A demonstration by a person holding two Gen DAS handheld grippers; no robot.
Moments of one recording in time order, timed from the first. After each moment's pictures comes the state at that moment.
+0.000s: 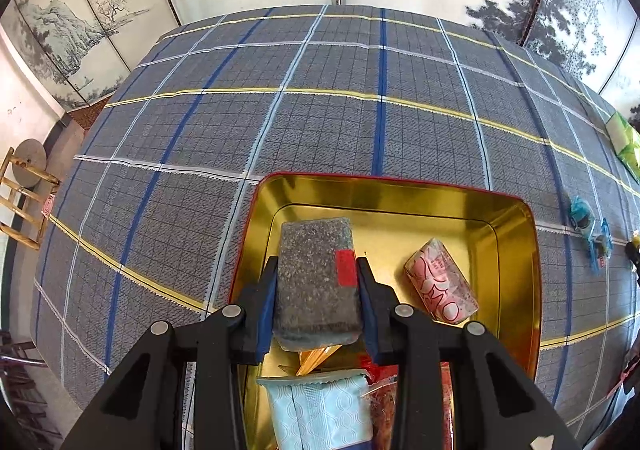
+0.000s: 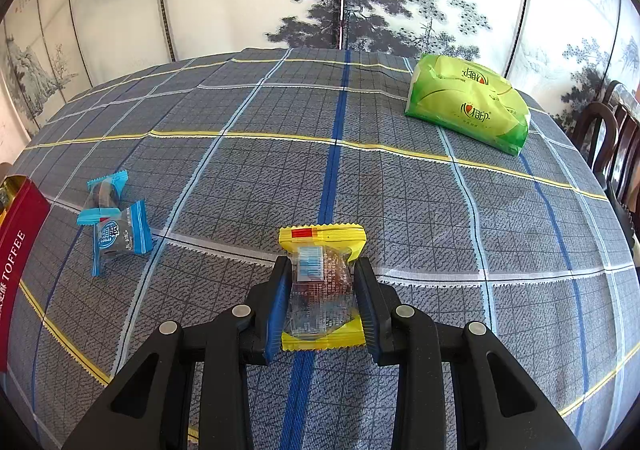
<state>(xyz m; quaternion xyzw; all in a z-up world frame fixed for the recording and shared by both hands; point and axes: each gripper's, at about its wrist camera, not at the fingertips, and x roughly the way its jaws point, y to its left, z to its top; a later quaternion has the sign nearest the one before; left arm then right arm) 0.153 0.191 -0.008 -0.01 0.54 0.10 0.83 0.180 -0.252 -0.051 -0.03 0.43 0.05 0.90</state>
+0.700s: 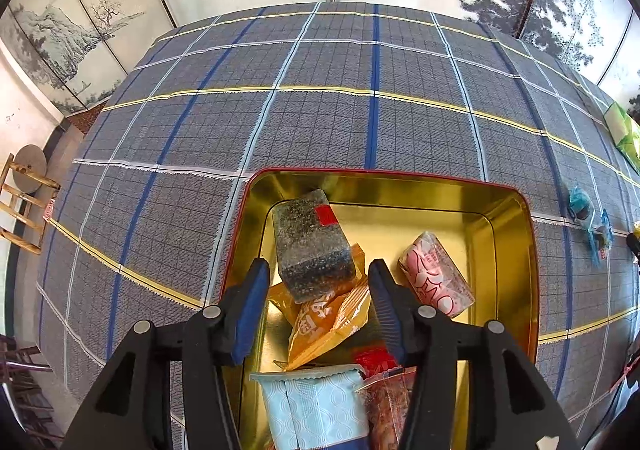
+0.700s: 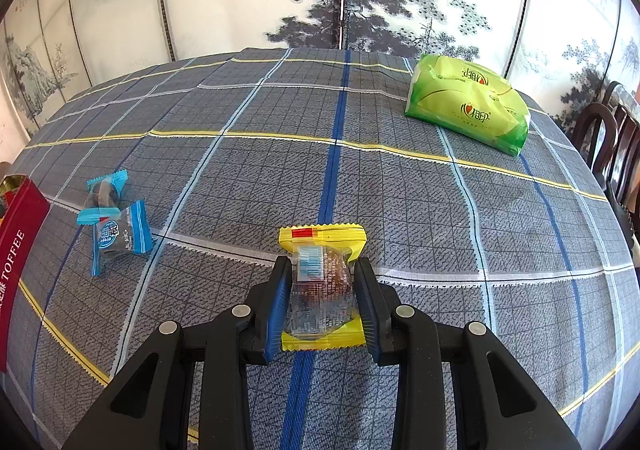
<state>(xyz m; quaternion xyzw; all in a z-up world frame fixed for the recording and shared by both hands) 0.152 0.185 -0.006 -0.01 0.55 0.09 0.83 0.180 -0.251 -0.050 -0.03 0.43 0.05 0.90</state>
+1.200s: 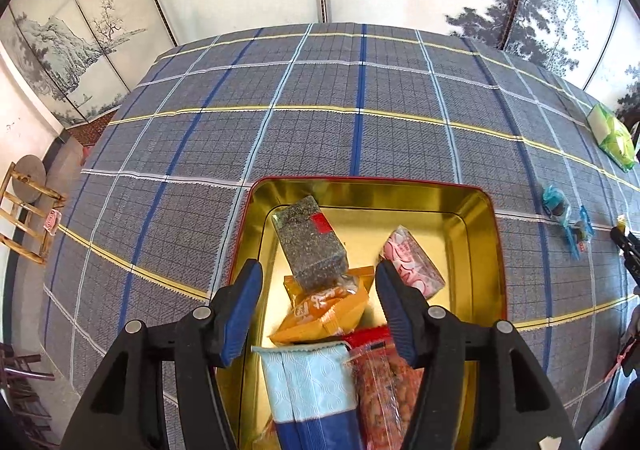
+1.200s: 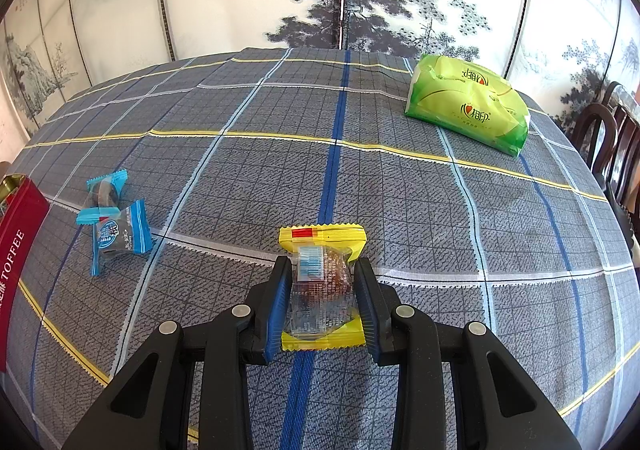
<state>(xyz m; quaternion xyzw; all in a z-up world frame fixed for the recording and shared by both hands) 0.129 0.175 0.019 0.00 0.52 0.08 0.85 0.180 -0.251 -0.051 -0.03 0.43 0.05 0.90</state>
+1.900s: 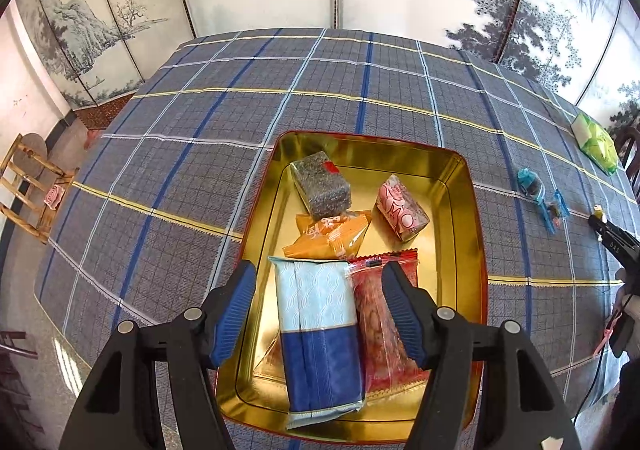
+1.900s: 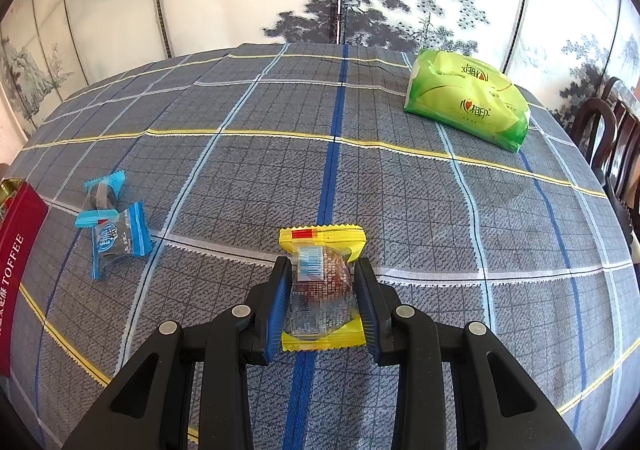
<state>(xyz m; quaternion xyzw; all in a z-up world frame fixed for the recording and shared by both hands) 0.061 0.174 0.034 -0.04 0.50 0.09 0.86 0.182 -0.252 -0.051 -0.03 0.44 0.04 0.90</state>
